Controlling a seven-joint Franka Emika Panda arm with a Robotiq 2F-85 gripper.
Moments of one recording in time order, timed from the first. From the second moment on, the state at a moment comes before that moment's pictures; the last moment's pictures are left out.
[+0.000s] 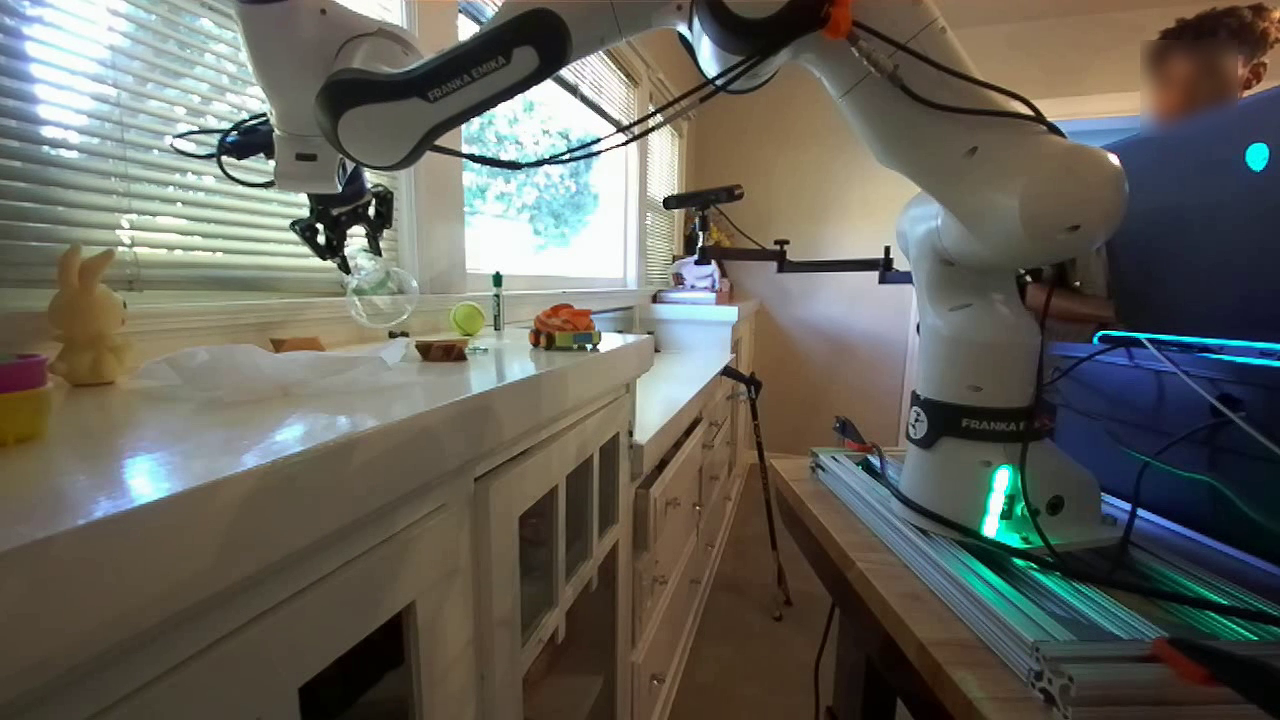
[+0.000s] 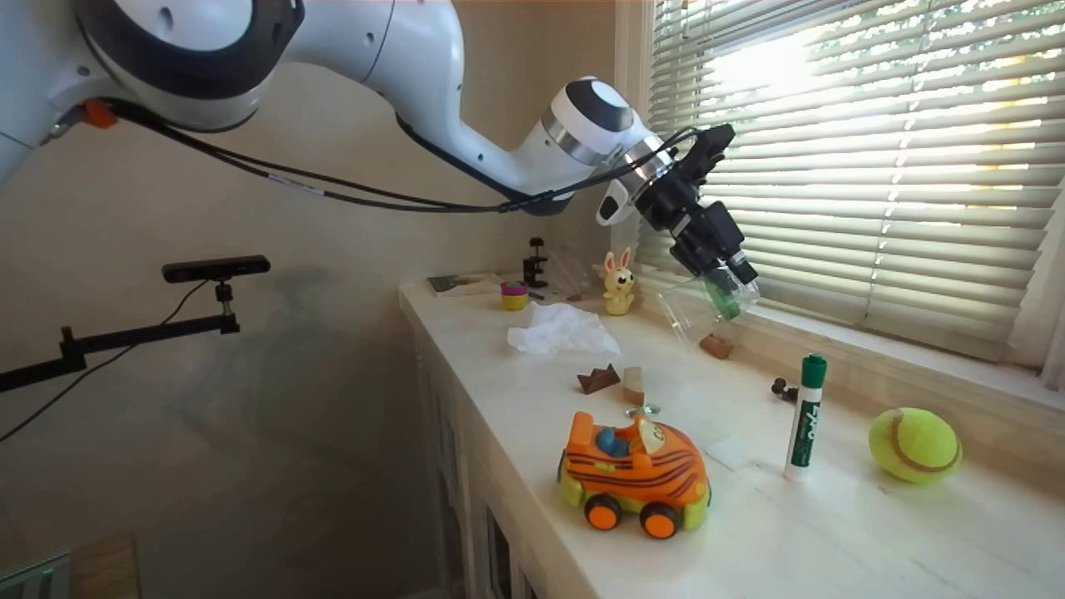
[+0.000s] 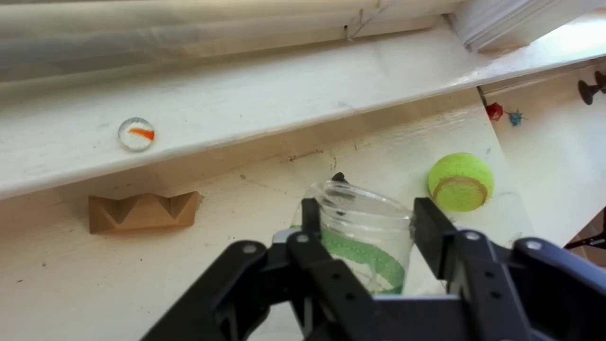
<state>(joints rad) -0.03 0.67 -0.13 -1.20 -0.77 2.05 -2.34</state>
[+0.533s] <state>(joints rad) -0.03 0.68 -0.13 -1.20 -0.77 2.05 -2.34</state>
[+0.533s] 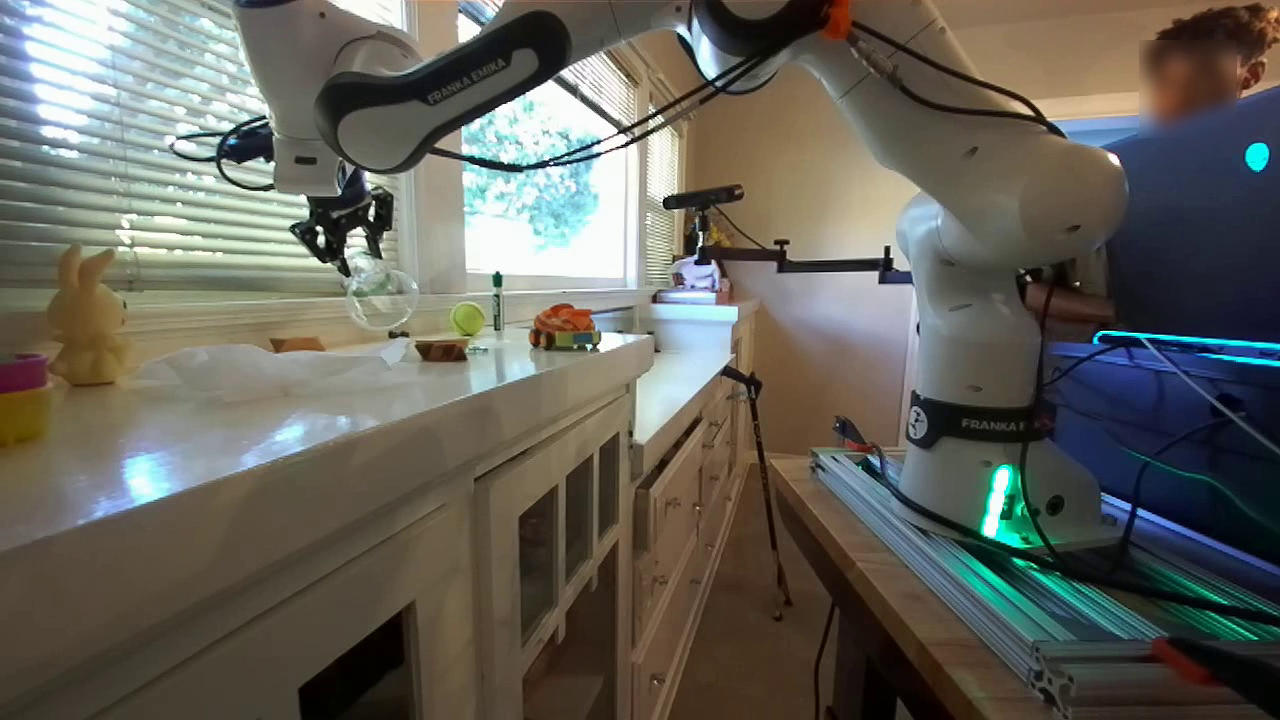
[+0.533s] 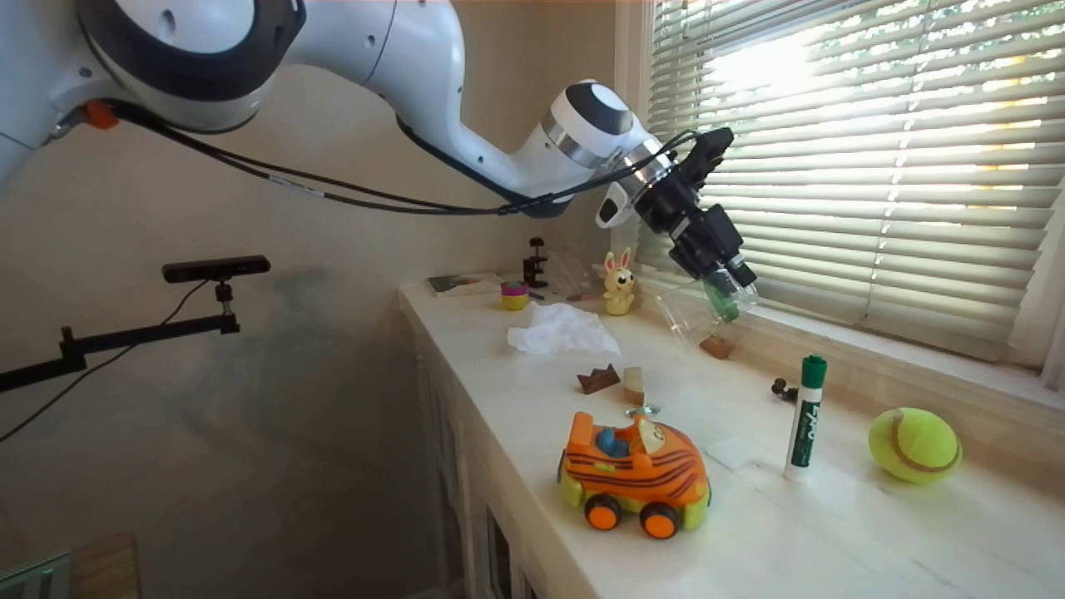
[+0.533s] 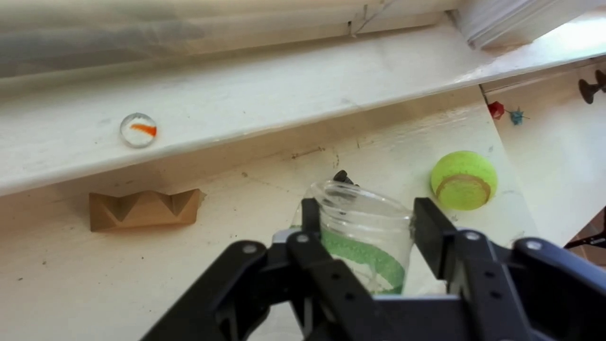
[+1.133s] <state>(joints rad) -0.03 0.68 -0.13 -1.20 -0.77 2.05 -2.34</state>
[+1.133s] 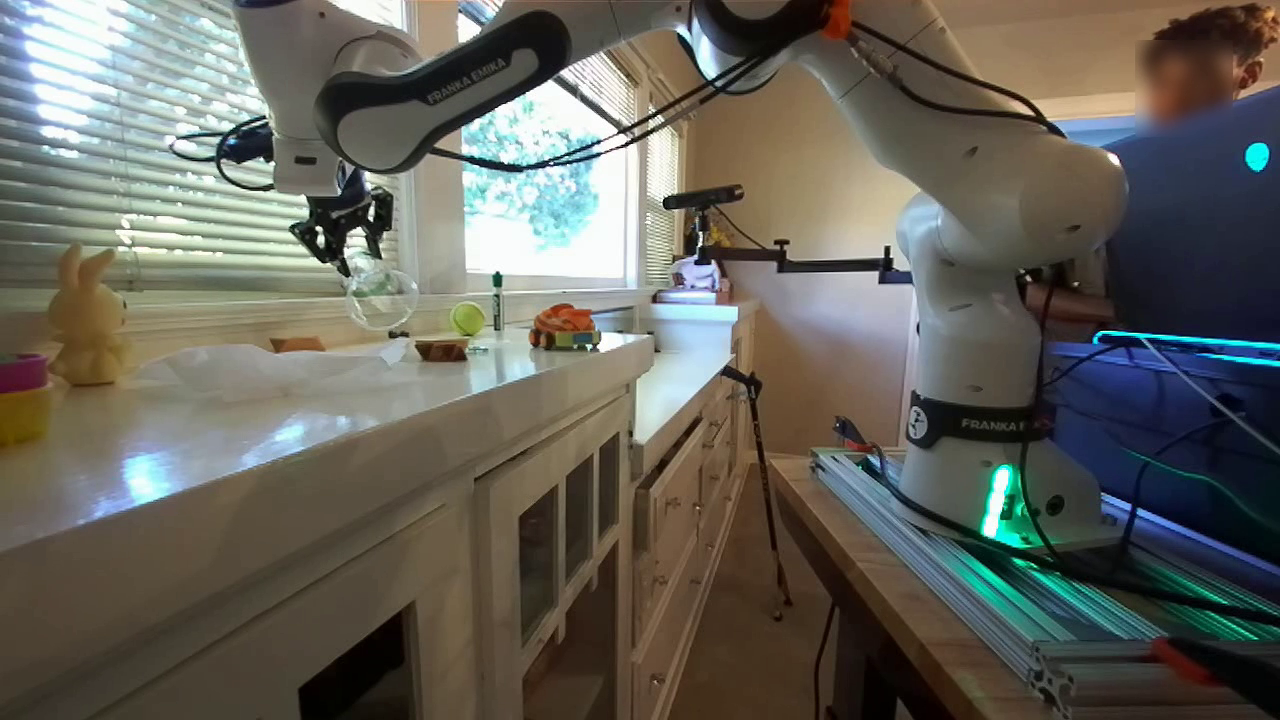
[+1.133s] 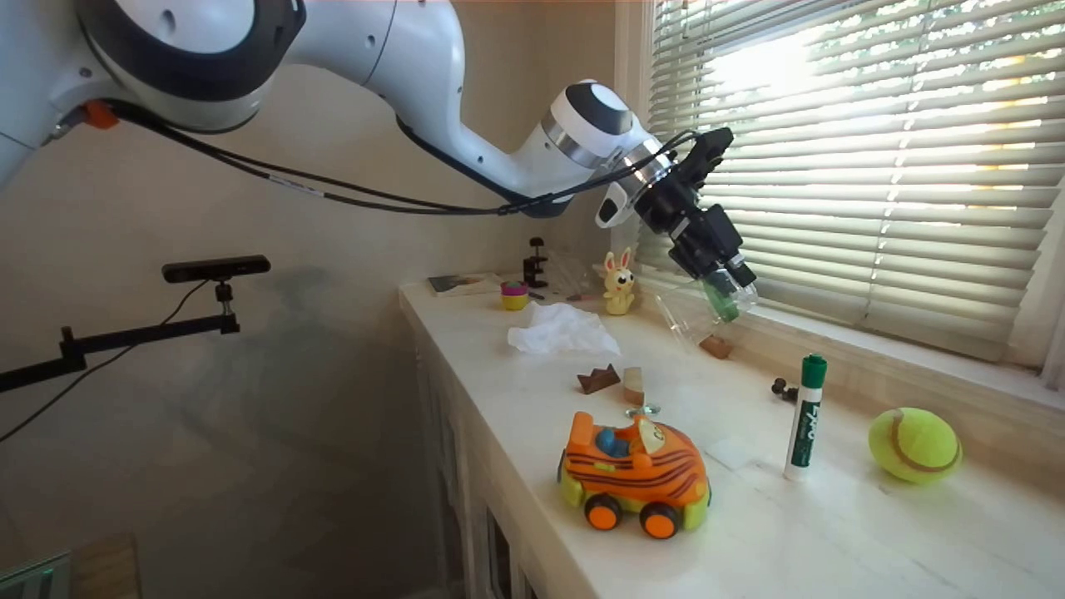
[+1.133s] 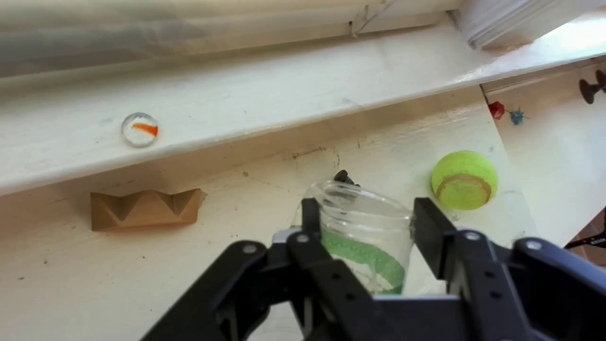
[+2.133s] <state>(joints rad) -0.04 0.68 -0.17 -1.25 -0.90 2.21 -2.20</state>
